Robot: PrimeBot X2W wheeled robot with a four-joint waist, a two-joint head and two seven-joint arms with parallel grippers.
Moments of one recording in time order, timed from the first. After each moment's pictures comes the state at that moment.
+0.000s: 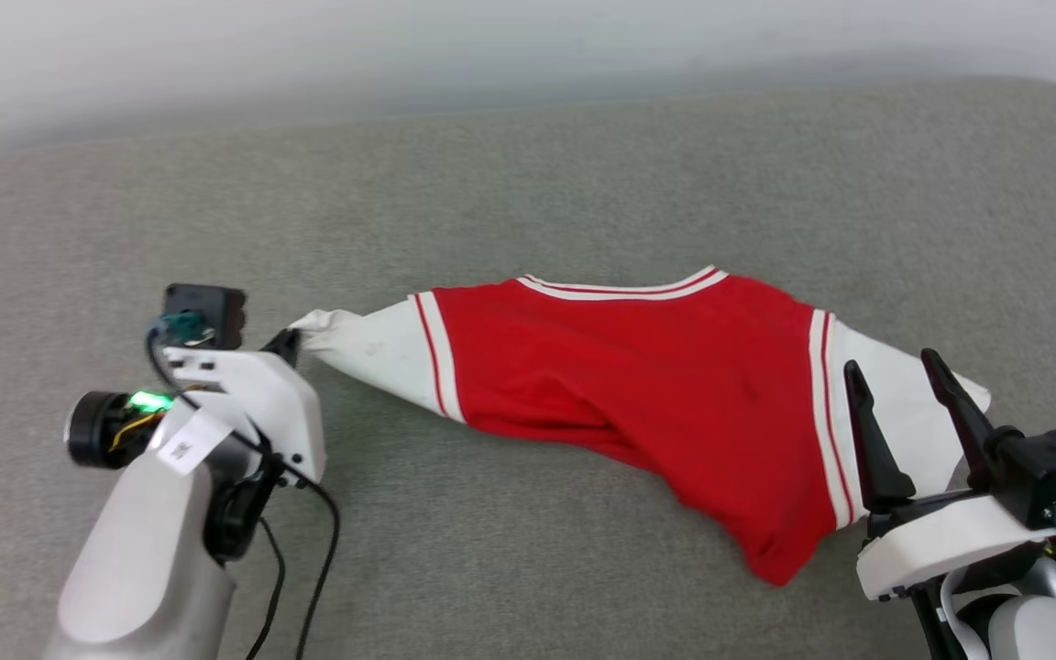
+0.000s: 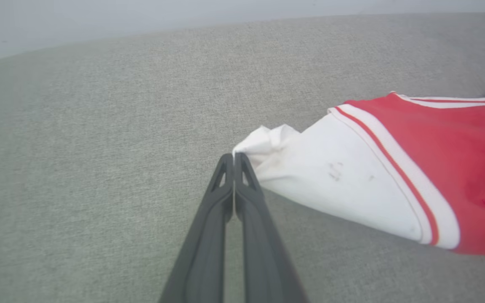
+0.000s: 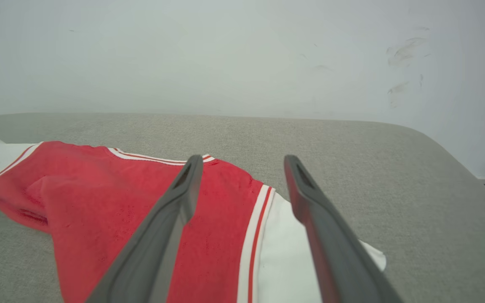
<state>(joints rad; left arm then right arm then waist) -0.47 0.27 -0.21 0.40 -0.34 0.00 0.30 -0.08 -0.05 -0.03 -0.02 0.07 0.13 -0.07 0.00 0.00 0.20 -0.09</state>
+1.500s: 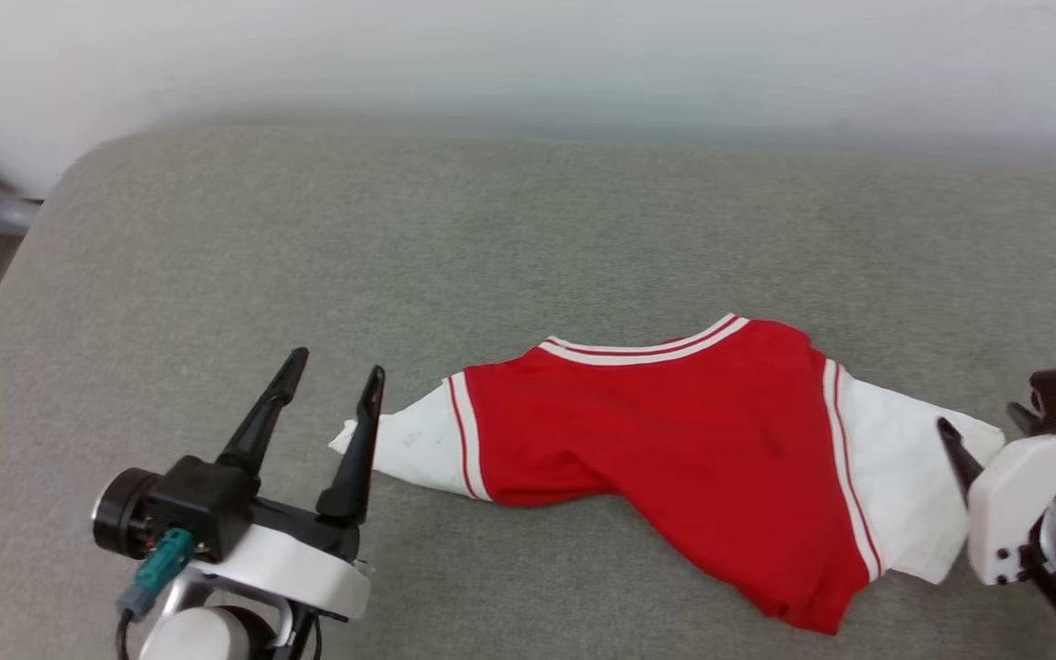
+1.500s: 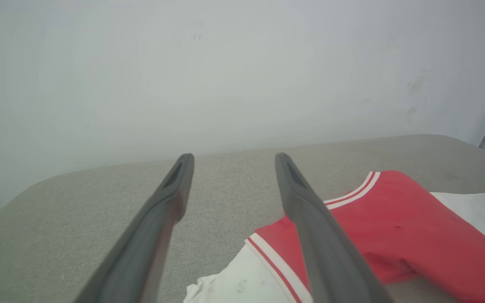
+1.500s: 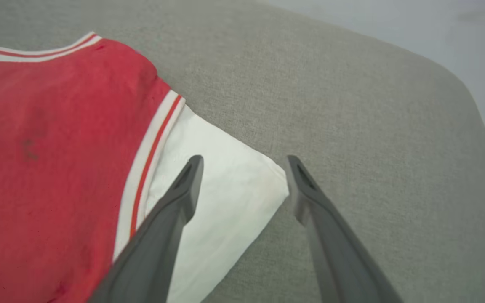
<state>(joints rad) -0.10 0.29 -0.23 -0.06 -0.31 -0.05 -0.20 -0.16 -0.28 -0.04 0.06 0.13 0.13 0.44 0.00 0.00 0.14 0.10</state>
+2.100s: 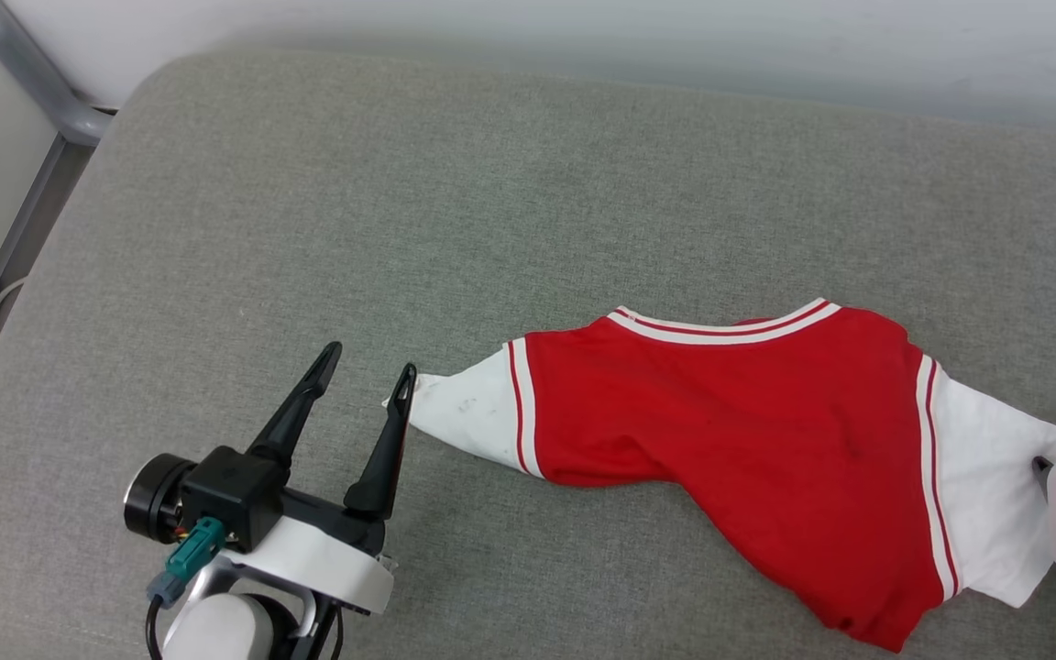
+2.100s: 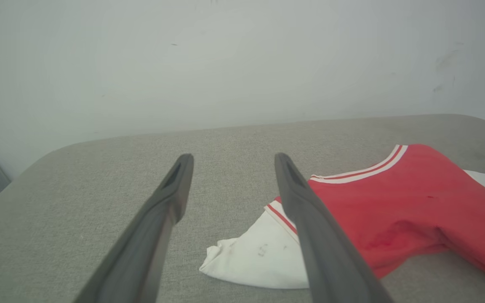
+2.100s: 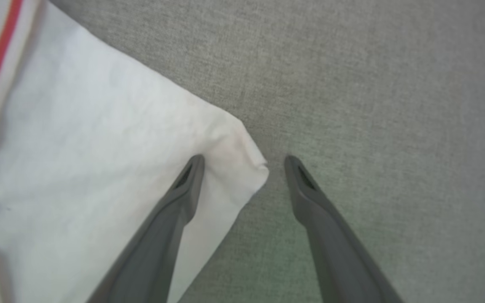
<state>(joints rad) -0.14 0.27 -0.28 -0.01 -0.29 -0.06 -0.22 -0.27 -0.38 -0.12 0.35 0.09 0.13 0.66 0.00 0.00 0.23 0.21</state>
